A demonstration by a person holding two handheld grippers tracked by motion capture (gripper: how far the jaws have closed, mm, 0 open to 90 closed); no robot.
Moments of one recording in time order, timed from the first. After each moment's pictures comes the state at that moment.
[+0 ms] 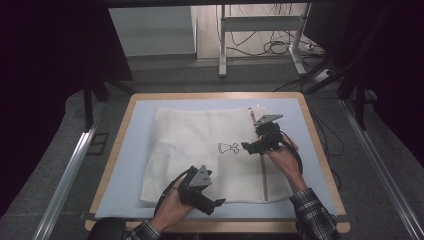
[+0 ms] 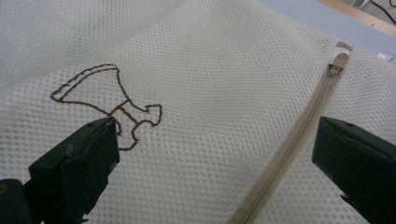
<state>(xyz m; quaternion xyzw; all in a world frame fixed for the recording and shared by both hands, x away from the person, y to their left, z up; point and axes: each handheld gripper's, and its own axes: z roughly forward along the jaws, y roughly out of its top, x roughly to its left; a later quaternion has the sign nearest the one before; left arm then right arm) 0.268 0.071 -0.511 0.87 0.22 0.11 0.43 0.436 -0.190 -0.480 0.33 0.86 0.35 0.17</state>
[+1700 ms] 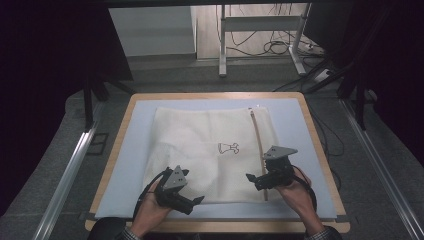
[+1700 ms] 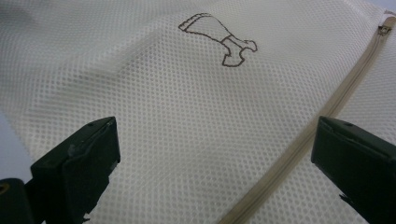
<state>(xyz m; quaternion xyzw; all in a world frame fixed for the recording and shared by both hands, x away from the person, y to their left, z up) 0.253 0.130 -0.509 0.85 0.27 0.14 0.42 0.326 -0.209 -0.482 0.30 0.86 0.37 0.16</state>
